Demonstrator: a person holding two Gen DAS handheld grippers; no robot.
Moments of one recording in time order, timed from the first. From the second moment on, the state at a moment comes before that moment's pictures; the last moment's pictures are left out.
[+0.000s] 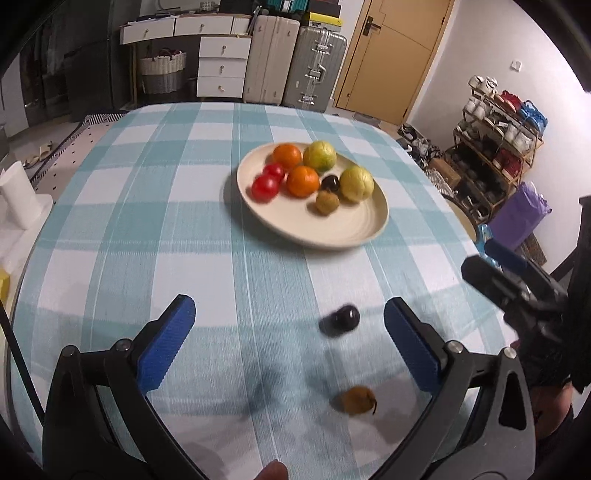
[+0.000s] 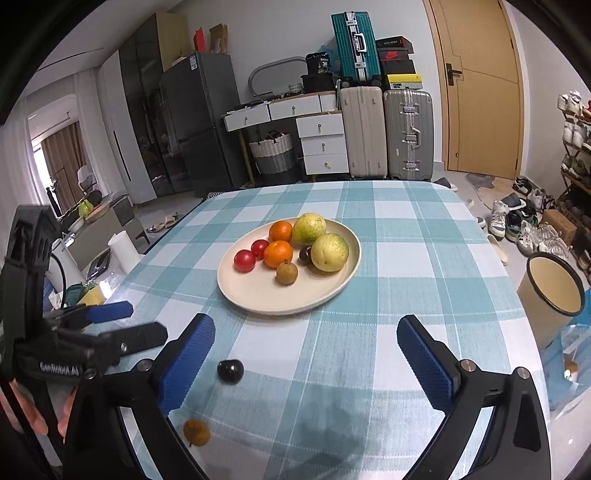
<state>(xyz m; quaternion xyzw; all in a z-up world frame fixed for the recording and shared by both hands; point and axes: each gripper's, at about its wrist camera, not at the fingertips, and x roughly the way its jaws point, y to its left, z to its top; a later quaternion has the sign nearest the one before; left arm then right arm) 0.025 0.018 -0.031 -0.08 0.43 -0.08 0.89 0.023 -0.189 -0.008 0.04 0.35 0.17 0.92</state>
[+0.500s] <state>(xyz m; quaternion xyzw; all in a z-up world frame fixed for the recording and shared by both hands) 0.000 -0.014 -0.061 -0.06 0.48 -0.12 0.87 0.000 -0.196 -0.024 0.04 0.38 0.16 0.91</state>
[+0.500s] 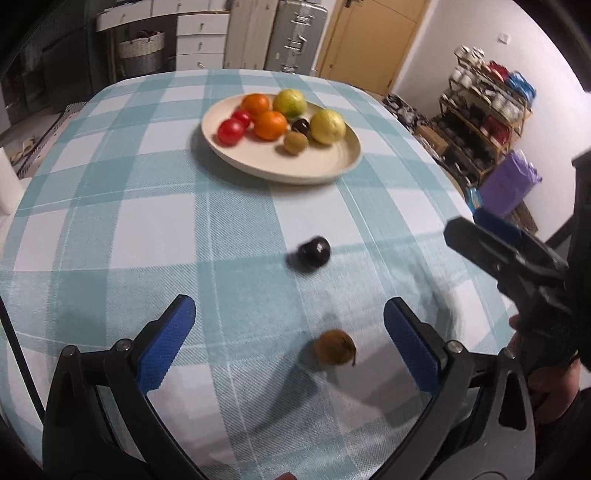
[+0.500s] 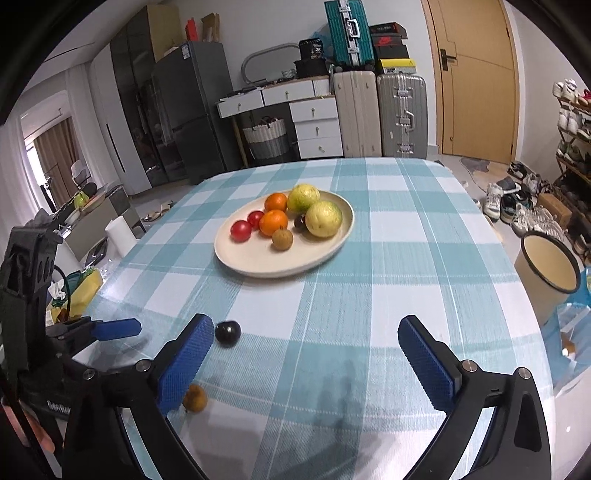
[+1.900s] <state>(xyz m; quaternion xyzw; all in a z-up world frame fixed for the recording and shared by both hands) 0.013 0.013 -0.081 -0.12 0.49 -0.15 0.85 0.004 -0.207 -0.066 0.09 0.43 0.17 0.88</state>
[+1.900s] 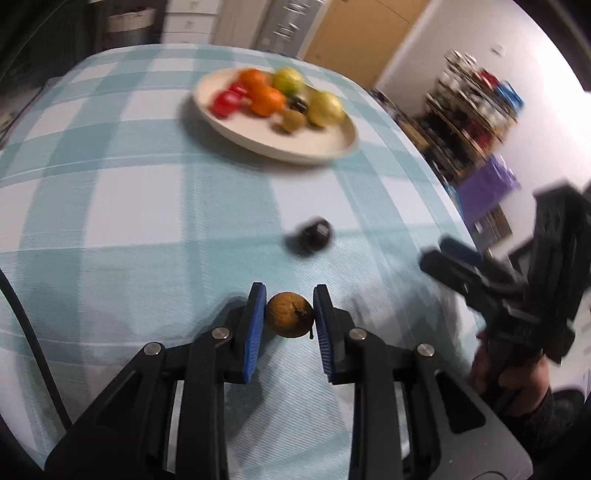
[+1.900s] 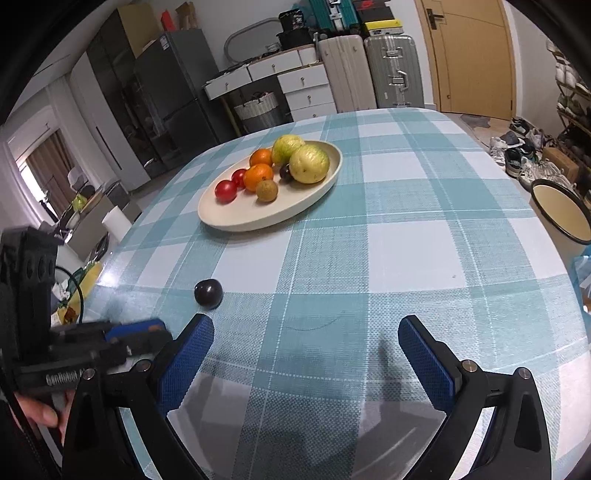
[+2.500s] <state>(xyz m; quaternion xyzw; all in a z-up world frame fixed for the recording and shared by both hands) 0.025 0.084 -0.075 -0.19 0.45 -0.08 0.87 0.029 -0.136 -0.076 0.03 0.45 0.24 0.86</state>
